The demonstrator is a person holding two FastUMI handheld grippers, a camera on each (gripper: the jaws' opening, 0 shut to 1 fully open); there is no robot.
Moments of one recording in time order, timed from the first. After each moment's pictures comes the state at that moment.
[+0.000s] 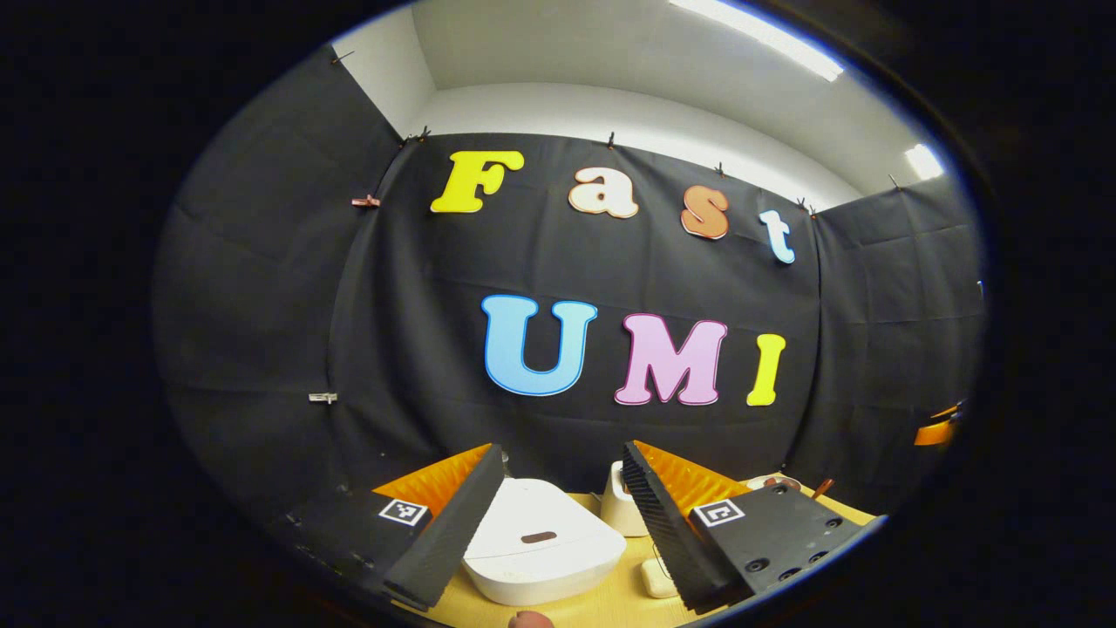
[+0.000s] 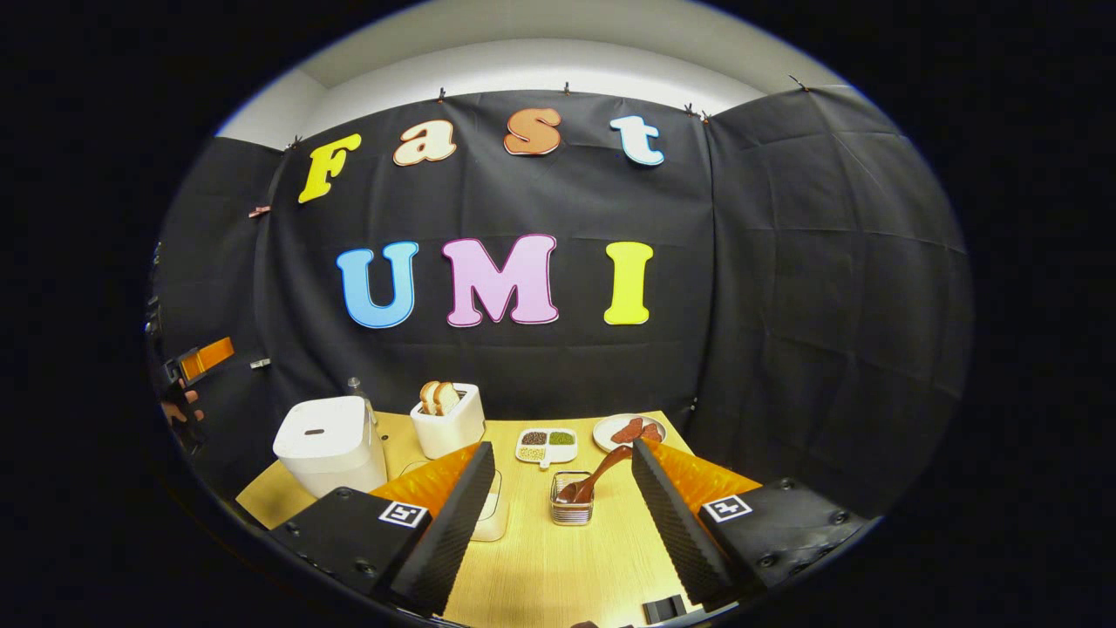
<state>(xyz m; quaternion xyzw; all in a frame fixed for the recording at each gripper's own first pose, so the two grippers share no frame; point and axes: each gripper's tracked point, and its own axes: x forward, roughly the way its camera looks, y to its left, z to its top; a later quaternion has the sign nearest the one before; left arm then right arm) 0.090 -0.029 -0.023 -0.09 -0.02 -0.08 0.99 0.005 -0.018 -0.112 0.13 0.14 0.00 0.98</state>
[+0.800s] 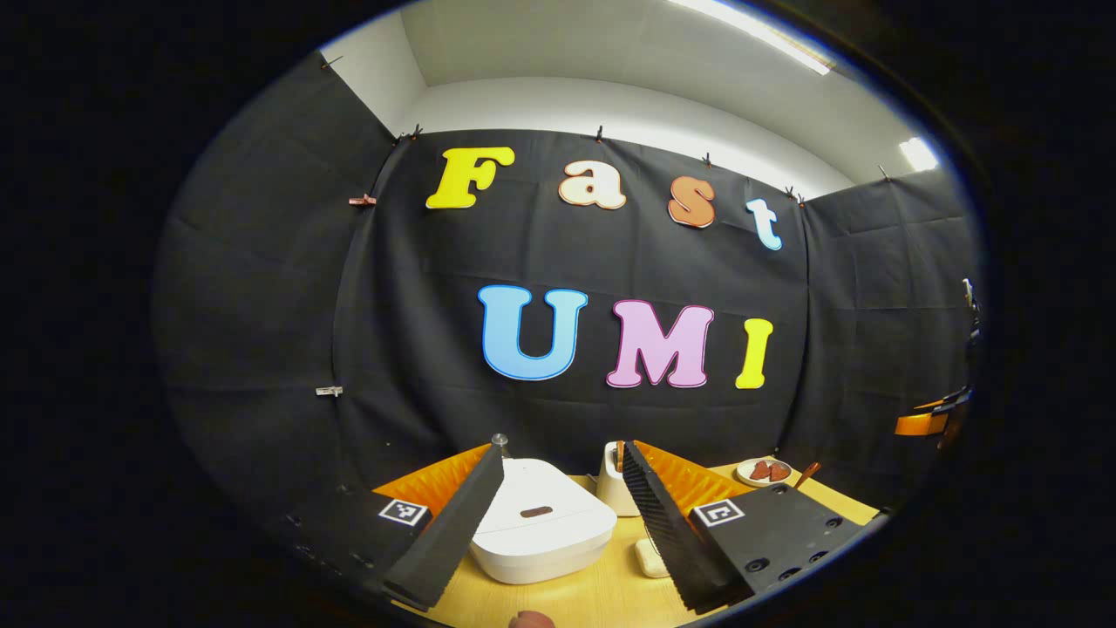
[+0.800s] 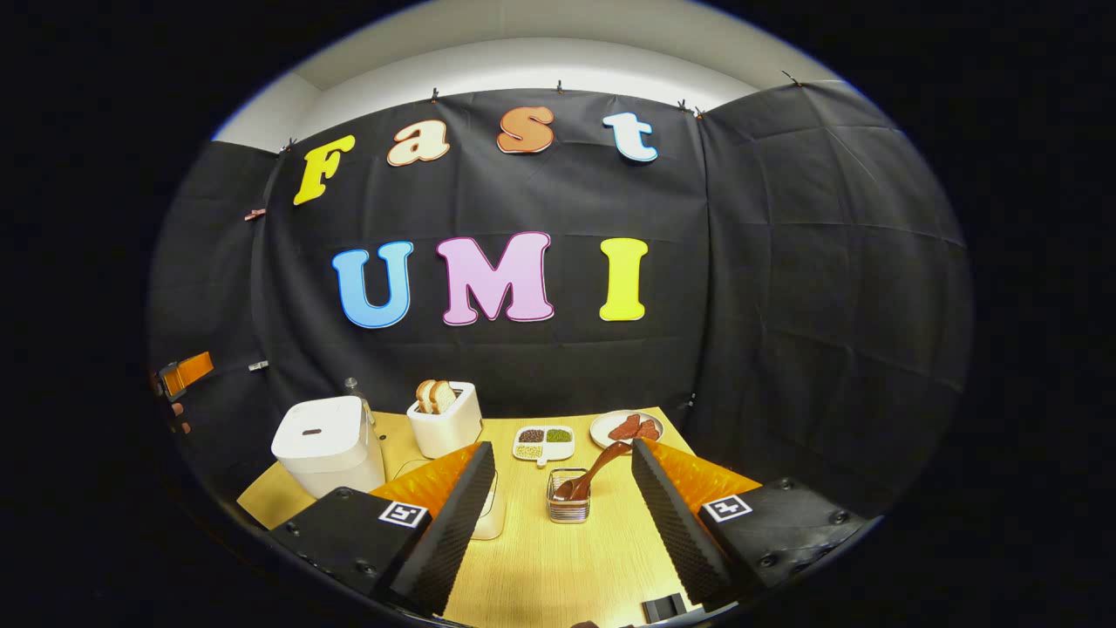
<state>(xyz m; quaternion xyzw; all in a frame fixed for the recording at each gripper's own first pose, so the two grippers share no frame) 0.054 -0.033 -0.032 -0.08 0.01 -0.08 0.99 0.007 -0.025 -0.119 0.13 0.14 0.00 0.98</state>
